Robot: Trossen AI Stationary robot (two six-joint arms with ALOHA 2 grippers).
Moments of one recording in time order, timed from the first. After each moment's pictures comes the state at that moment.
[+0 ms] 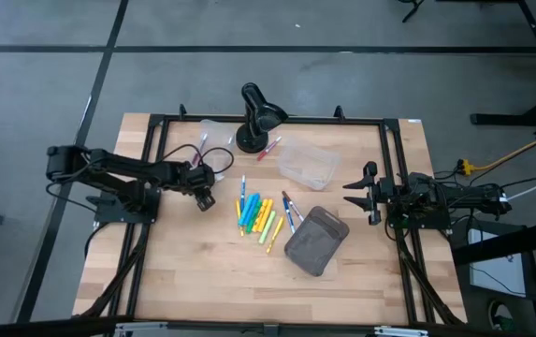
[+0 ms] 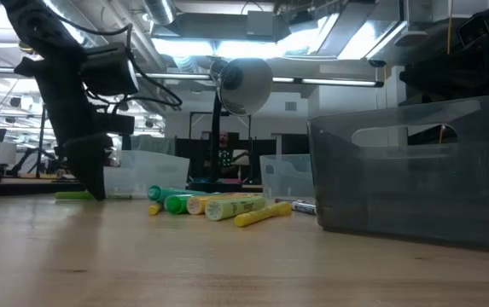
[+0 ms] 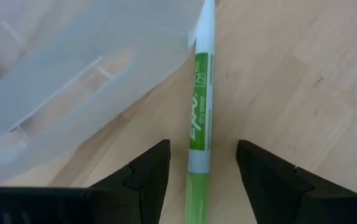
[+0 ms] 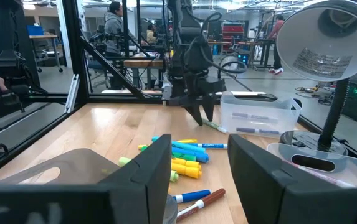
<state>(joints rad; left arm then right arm) 0.20 1.28 0.44 -0.41 -0.23 -0.43 0.04 0.00 0.01 0.03 0.05 -0.03</state>
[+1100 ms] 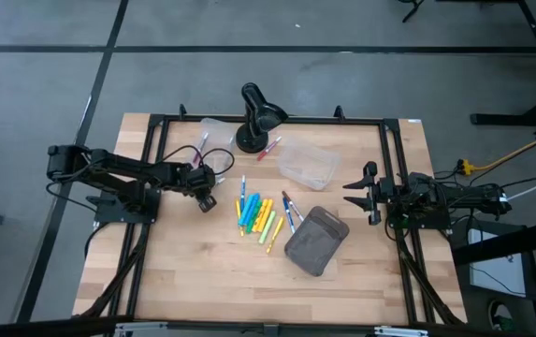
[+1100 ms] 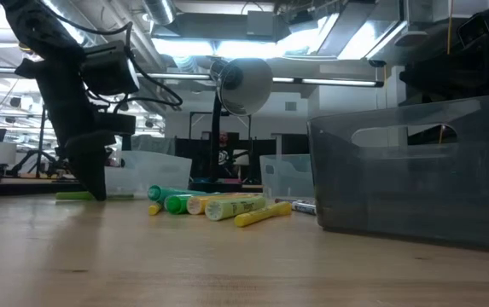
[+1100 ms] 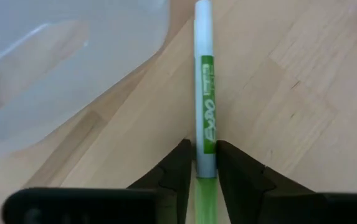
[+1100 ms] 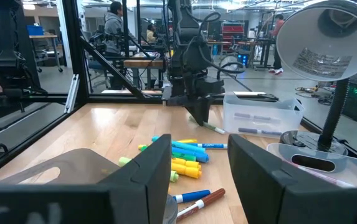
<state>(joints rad) 0.17 1.28 0.43 -0.37 -0.17 -0.48 0.04 0.00 0.01 0.03 0.05 -0.03</state>
